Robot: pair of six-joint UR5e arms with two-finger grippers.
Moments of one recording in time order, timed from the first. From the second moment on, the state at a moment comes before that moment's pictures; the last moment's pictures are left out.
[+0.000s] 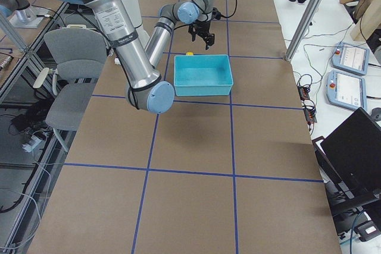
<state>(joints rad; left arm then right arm) -1.52 -1.62 -1.72 -1.44 -2.28 0.10 0.69 -1.00 2.07 -1.95 2.11 0.04</state>
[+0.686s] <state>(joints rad) -1.52 -1.61 -1.69 -1.48 -2.28 0.10 0.47 -0.85 1.93 -1.93 1.85 -0.16</state>
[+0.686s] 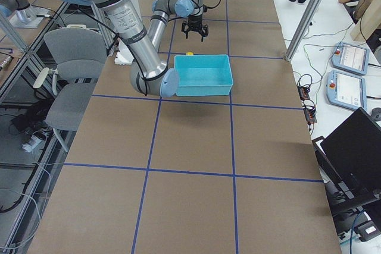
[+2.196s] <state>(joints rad) -1.52 -1.61 -1.63 -1.55 -2.28 0.10 0.35 -0.88 1.67 -1.58 1.75 -0.33</state>
